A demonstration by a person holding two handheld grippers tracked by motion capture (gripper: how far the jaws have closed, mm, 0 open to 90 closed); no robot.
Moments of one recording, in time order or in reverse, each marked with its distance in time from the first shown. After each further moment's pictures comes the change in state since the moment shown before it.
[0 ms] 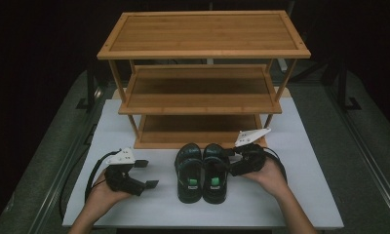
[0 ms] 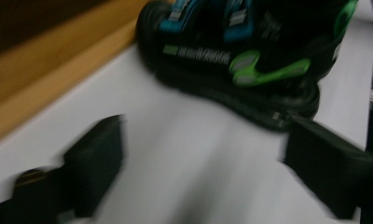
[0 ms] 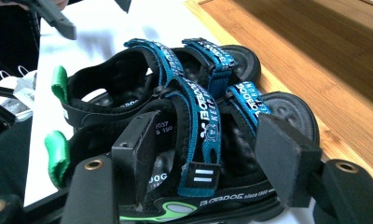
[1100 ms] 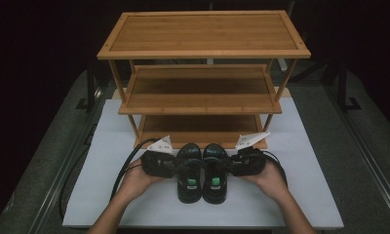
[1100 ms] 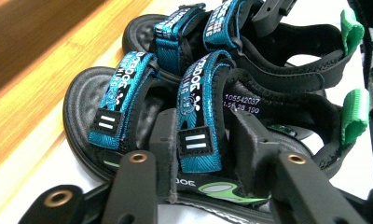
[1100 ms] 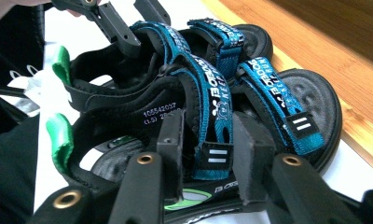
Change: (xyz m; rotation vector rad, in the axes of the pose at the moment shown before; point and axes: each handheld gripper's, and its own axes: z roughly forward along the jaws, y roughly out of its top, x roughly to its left) left arm -0.012 0.057 0.069 0.062 -0.111 0.136; right arm 0.002 -0.011 0.005 0.026 0.027 0.045
